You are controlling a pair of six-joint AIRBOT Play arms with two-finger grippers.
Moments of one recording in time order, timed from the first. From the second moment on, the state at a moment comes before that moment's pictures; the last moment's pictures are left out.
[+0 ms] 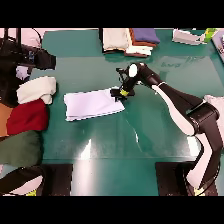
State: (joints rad) left arm -0.30 -1.10 1.54 1.54 -1.22 -1.55; right arm 0.48 -1.94 1.81 -1.26 1.29 1.80
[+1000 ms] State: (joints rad) left arm -0.48 -1.10 1.54 1.54 -1.19 -1.60; right arm -0.59 -1.40 1.62 -1.48 1.39 1.73
